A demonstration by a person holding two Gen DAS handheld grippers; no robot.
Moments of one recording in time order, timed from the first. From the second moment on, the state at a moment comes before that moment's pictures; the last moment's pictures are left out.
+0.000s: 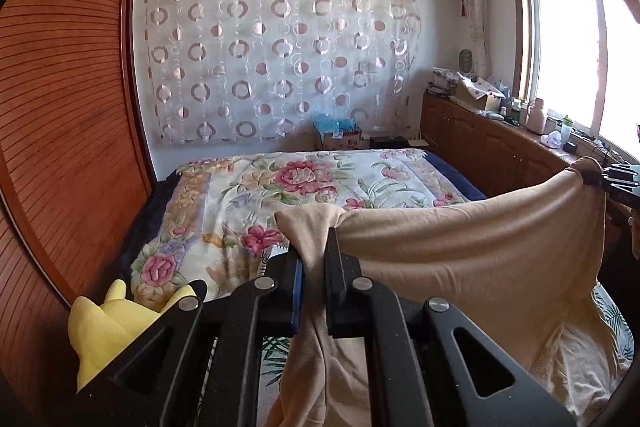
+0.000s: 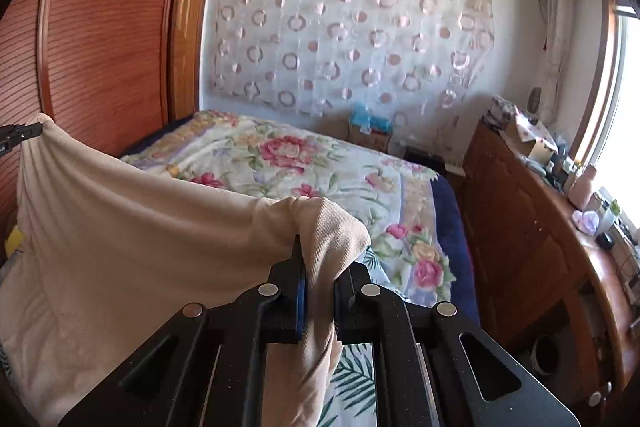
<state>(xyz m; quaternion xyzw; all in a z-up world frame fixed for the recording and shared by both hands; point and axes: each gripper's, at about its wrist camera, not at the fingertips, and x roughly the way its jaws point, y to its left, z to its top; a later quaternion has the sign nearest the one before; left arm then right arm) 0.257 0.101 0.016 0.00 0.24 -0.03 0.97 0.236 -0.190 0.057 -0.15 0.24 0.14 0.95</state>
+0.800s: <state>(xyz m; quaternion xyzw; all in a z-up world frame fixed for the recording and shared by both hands) 0.314 0.111 -0.040 0.00 0.33 -0.03 0.94 0.302 -0.195 0.038 -0.10 0.32 0.15 0.93</state>
